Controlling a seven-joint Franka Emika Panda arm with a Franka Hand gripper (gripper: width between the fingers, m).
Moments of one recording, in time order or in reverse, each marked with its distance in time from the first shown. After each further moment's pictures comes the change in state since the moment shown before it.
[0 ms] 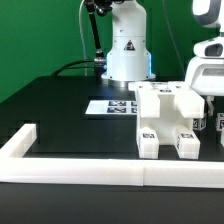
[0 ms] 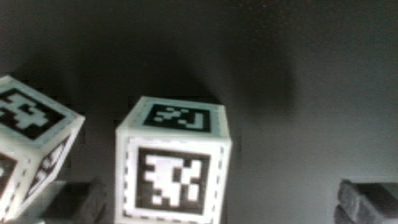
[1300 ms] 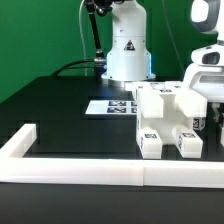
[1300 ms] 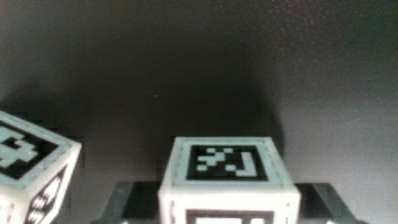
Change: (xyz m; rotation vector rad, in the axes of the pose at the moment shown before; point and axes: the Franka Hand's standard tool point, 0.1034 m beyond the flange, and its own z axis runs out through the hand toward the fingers) arm -0.005 0.005 0.014 -0.015 -0.019 -0.001
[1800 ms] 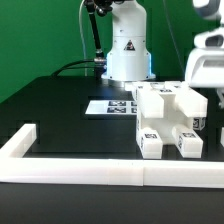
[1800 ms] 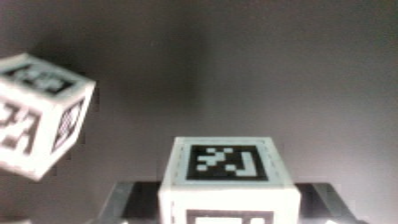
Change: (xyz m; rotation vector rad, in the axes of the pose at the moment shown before) arm 0.016 -0.003 -0.046 0.032 0.025 0.001
